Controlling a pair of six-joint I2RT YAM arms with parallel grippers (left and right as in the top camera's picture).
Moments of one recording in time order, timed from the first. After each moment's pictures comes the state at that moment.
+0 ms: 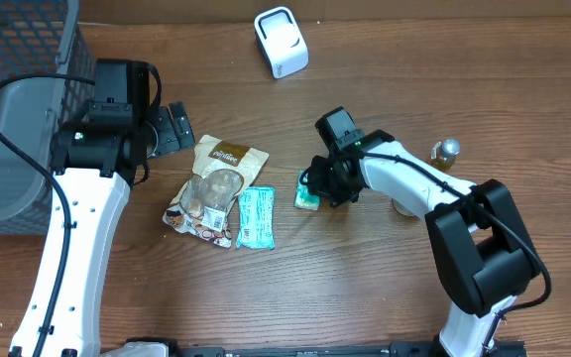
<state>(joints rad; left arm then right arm) -0.08 1.45 1.43 -1.00 -0.16 -0.36 0.49 1.95 1.23 -0.62 -0.24 0.75</state>
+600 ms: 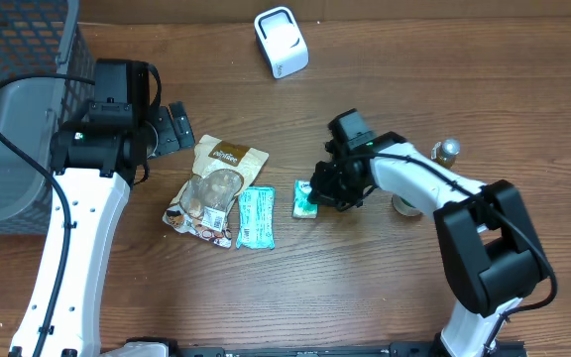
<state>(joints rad) -0.08 1.45 1.43 -1.00 -0.16 -0.36 0.42 1.93 1.19 -0.64 -0.48 0.58</state>
